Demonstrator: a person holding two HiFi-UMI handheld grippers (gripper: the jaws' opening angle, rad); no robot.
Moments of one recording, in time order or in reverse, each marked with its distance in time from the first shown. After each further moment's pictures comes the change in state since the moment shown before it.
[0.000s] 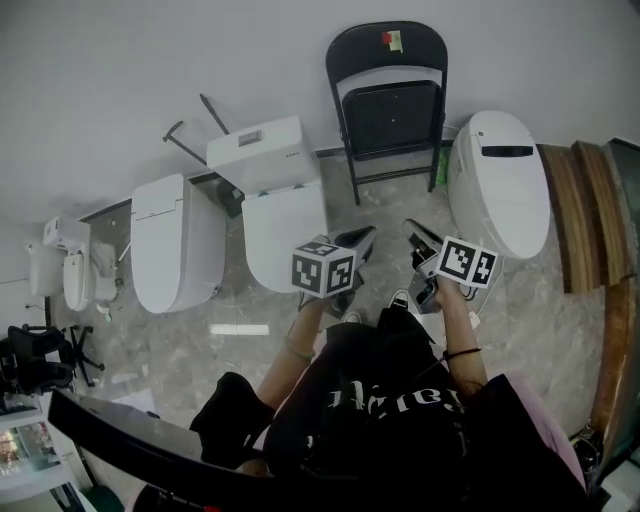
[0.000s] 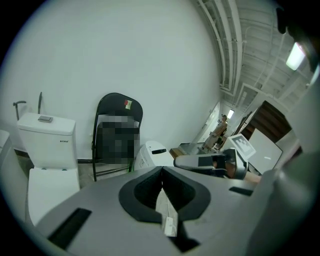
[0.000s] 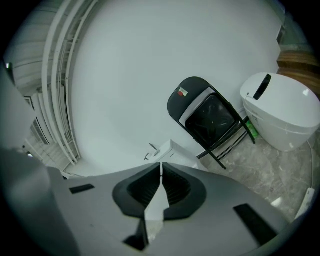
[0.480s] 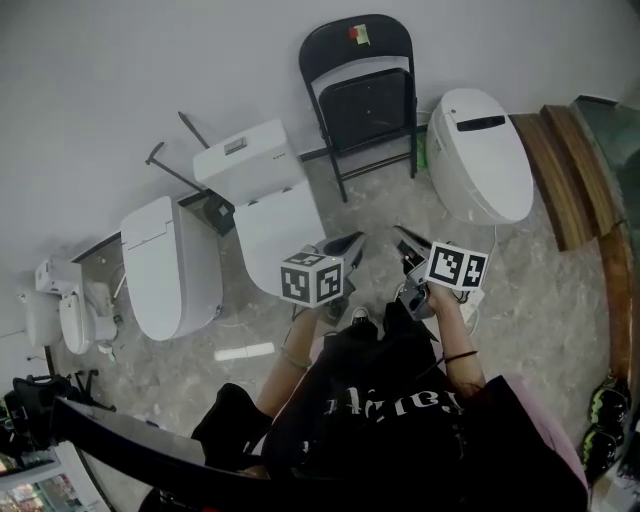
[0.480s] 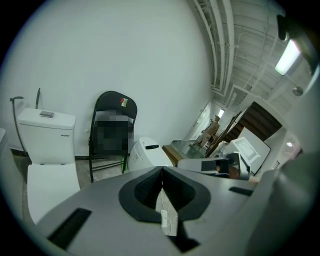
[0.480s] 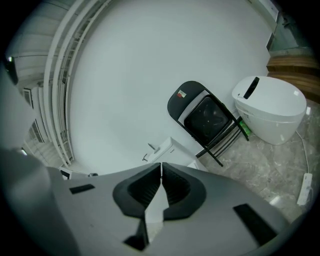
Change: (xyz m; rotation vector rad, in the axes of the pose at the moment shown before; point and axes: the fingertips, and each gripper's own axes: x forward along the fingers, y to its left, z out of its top) left arm -0.067 0.002 -0.046 0.029 0.011 -0.097; right arm -0.019 0.047 -0.080 0.005 -0.078 -0.063
